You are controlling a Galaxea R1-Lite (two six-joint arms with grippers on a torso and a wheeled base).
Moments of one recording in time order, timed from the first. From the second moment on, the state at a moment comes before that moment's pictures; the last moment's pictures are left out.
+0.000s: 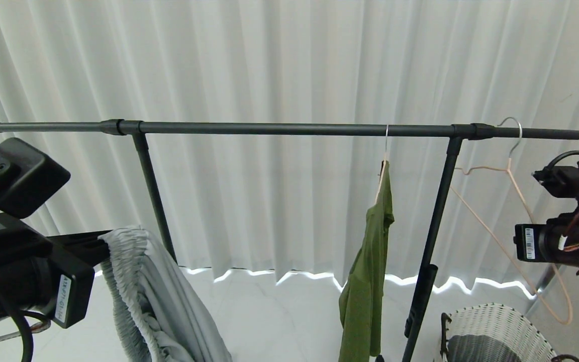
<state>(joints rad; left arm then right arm) -0.51 1.06 -0.79 0.17 0.23 0.23 0.27 1.43 -0.84 0.07 -0.25 0.23</state>
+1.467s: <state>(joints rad) -0.51 1.07 -0.79 0.17 0.23 0.23 0.34 1.30 -0.78 0.08 -0.25 0.23</state>
